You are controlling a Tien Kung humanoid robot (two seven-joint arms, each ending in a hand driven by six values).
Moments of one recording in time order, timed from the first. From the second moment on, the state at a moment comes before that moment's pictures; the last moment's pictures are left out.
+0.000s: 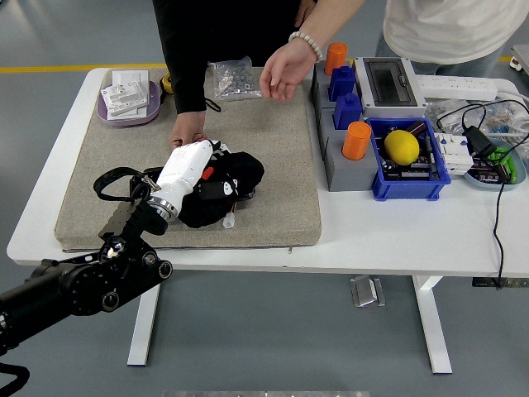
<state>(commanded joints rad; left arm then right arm) -0.71 0.19 -0.38 -0.94 1.56 0.61 0.09 0.13 -0.36 0.90 0.18 -0.72 0.08 -0.25</state>
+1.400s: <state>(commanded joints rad) -0.60 0.29 -0.51 -0.89 1.59 0.62 0.07 0.12 -0.35 0.93 0.18 -0.74 0.07 -0.24</state>
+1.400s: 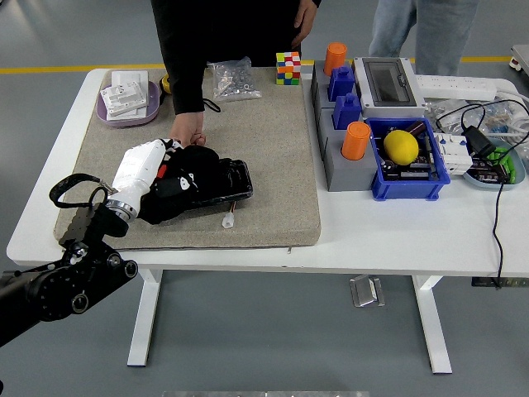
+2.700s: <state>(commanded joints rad) -0.52 0.38 -0.66 -0.86 1.64 0.65 0.05 0.10 -0.34 0.95 0.18 -0.74 0.07 -0.24</state>
